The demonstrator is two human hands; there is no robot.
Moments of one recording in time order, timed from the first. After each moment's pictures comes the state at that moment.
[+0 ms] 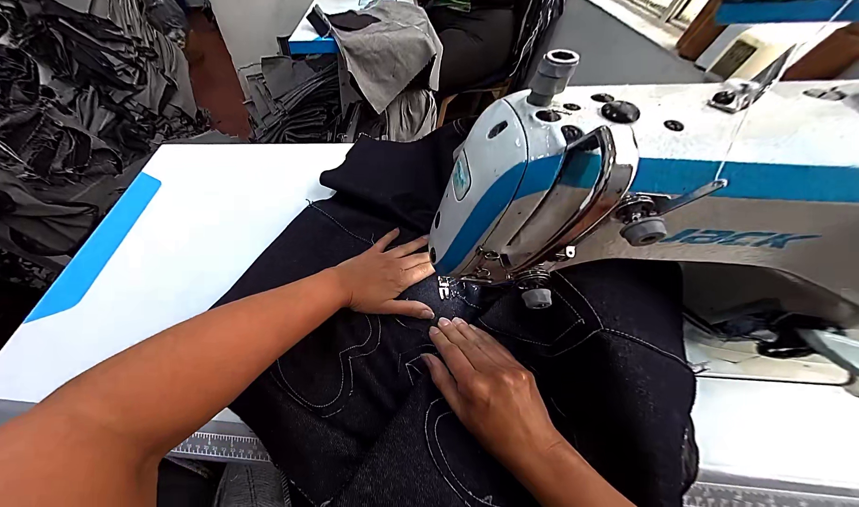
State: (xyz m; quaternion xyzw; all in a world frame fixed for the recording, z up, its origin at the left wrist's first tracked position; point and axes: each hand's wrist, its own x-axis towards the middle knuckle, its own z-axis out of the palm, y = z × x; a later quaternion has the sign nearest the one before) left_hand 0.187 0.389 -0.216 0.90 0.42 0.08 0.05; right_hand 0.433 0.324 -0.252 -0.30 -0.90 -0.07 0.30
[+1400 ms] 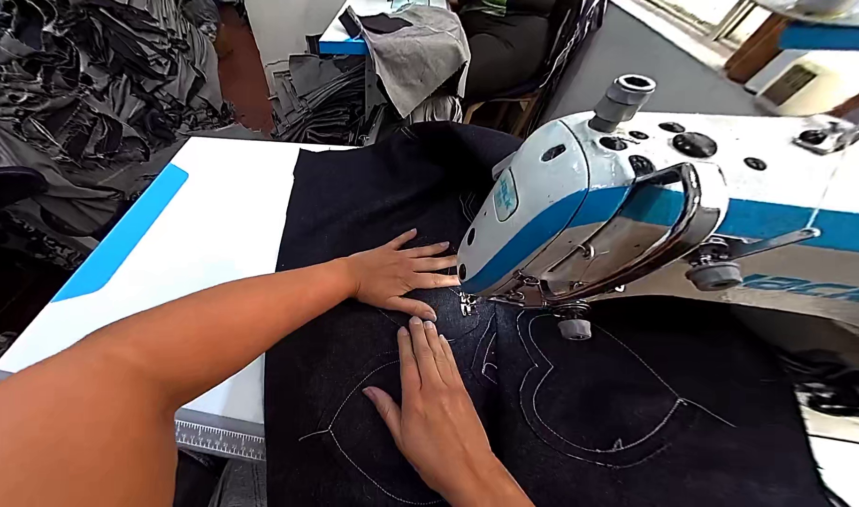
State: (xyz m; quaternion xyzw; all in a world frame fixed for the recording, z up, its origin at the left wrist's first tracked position) left_hand 0.160 0.405 -0.217 0.93 0.36 0.07 0.08; right_hand 0.371 0.289 -0.258 -0.34 -0.91 0.01 0.23
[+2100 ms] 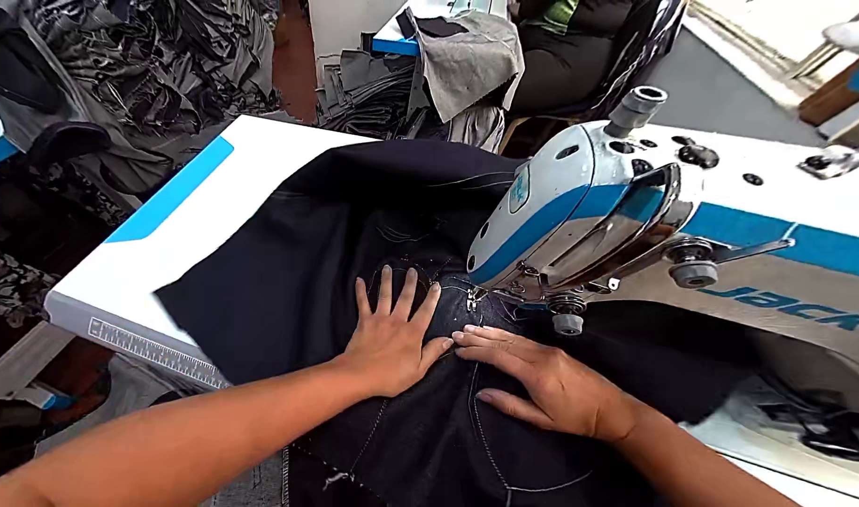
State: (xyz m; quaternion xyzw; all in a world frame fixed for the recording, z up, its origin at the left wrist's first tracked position) left_hand 0.265 0.280 -0.215 0.64 0.76 0.06 0.09; right_hand 0.478 0.429 -0.239 0.06 -0.98 0.10 0.18
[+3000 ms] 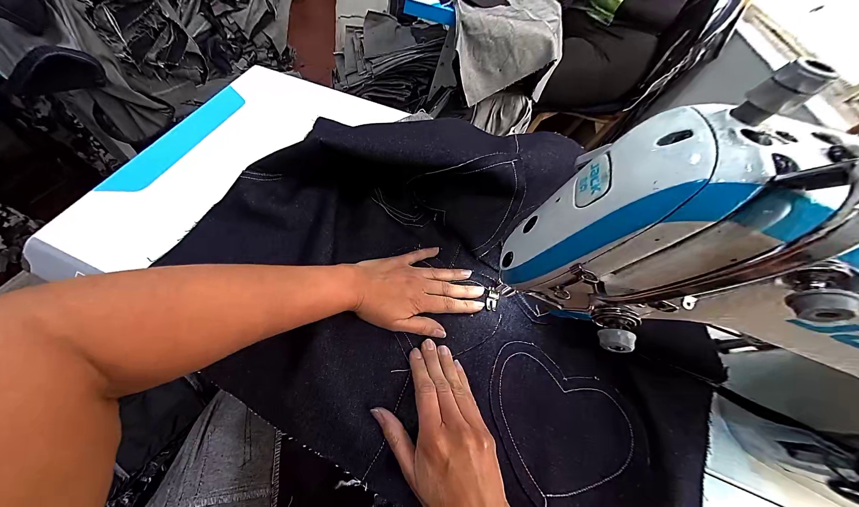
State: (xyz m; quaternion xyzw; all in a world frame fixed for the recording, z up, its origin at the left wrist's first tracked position) left_hand 0.181 0.332 -0.222 0.90 0.41 0.09 0.09; right_hand 0.416 0.268 -0.257 -0.25 -0.93 0.02 0.27
